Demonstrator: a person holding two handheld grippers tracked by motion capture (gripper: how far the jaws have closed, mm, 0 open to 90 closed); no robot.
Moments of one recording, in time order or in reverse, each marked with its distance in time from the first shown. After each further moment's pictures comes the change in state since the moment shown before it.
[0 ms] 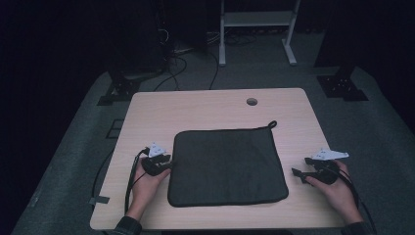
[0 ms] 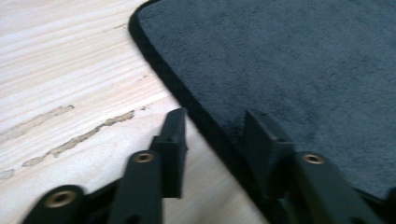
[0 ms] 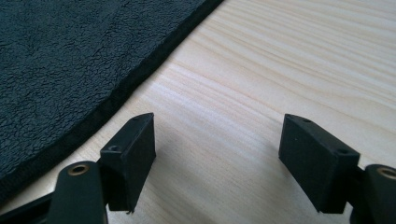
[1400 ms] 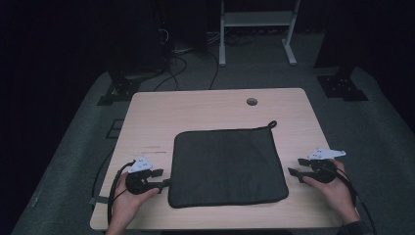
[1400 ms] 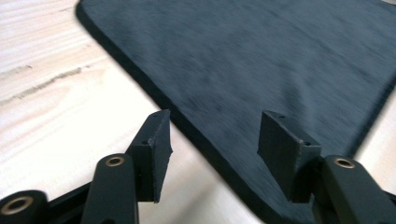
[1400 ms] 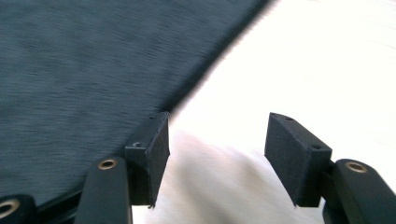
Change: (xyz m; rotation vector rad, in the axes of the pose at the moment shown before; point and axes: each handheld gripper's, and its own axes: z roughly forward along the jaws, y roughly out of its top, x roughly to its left) left arm -0.014 -0.017 -0.066 -0.007 -0.184 0.007; right arm 0.015 0.015 -0.007 0.007 0.051 -0.026
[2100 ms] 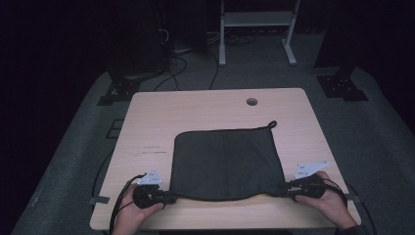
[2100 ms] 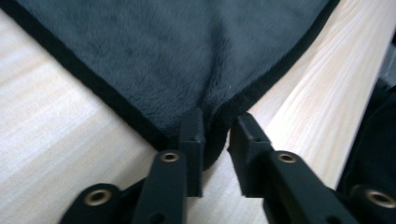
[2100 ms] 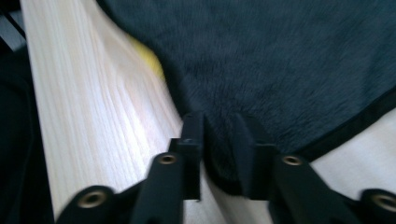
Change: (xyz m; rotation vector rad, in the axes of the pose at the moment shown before) left arm -0.035 -0.020 0.000 0.147 -0.183 0.027; right arm 0.056 0.000 -0.006 0.082 0.374 -0.200
